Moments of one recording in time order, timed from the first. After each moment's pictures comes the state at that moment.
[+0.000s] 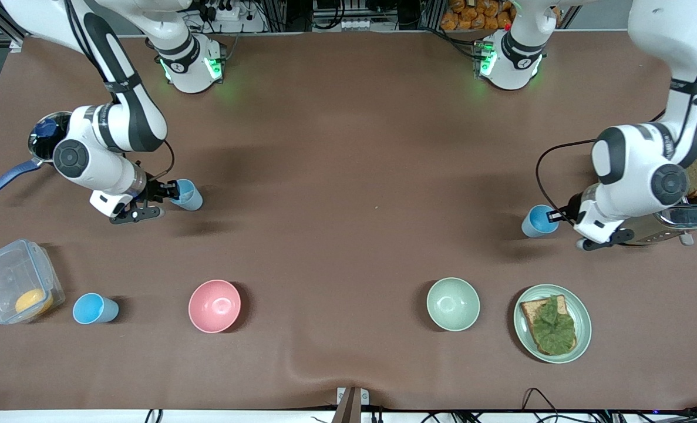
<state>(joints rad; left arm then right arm) -0.01 0.30 0.04 -2.02 -0.10 2.17 -0.18 -0.05 0.19 0.07 -2.34 0.02 2.36 -0.16</state>
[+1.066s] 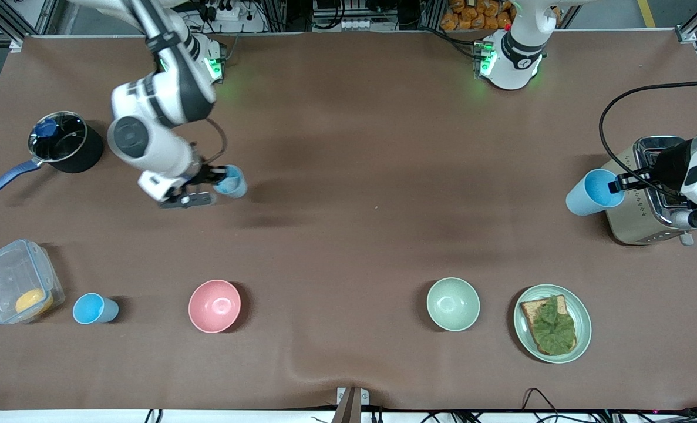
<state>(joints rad) 0.00 0.19 0.03 -1.50 -0.13 1.53 -0.18 0.31 0.11 0.08 -2.20 0.10 2.14 0.28</state>
